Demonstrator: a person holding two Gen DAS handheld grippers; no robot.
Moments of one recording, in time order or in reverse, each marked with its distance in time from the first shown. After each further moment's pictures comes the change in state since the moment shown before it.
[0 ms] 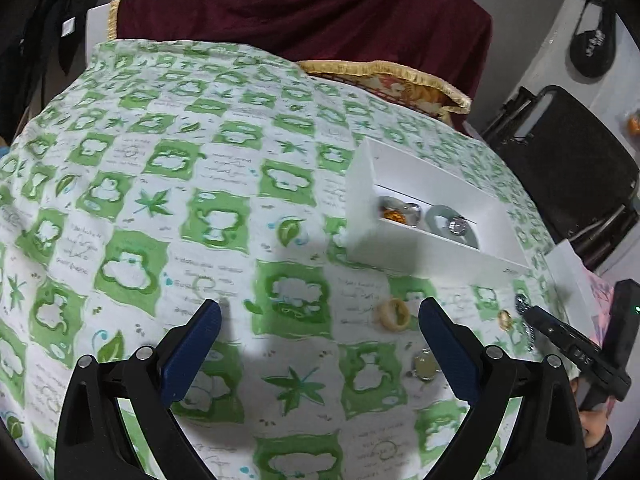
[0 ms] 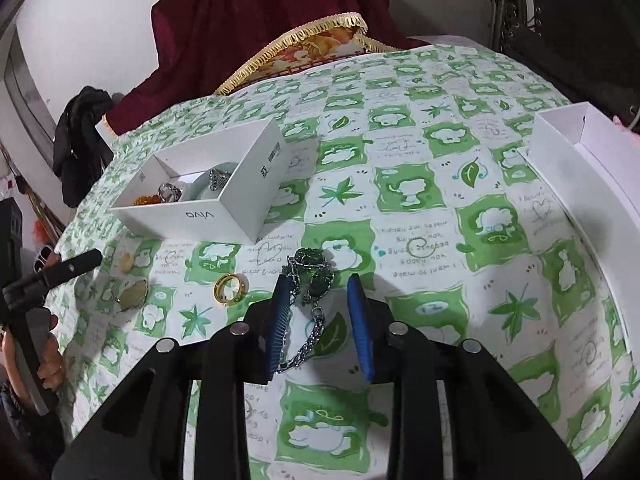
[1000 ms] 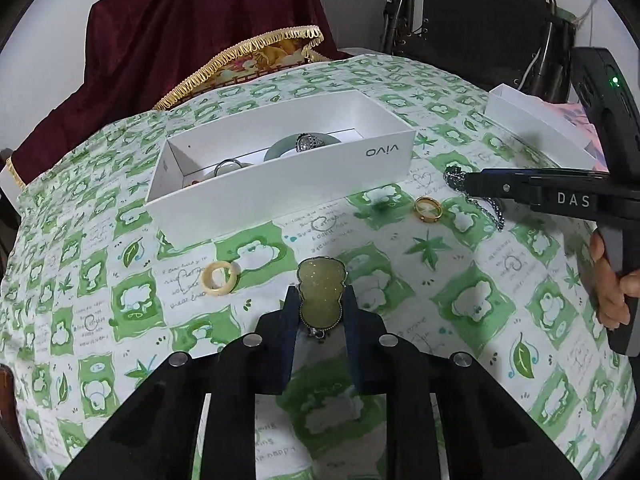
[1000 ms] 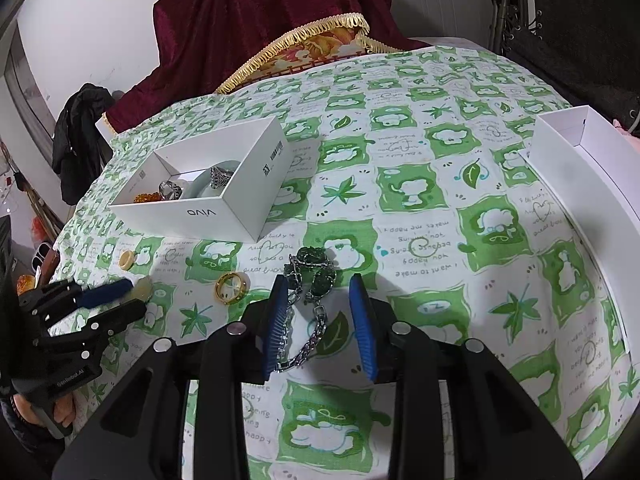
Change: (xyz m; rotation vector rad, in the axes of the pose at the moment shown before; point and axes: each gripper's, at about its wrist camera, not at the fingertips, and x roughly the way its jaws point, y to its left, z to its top) left arm 0.020 -0.113 -0.059 0.525 0.033 0.044; right arm 0.001 0.000 -0.001 -0.013 0.000 -0.007
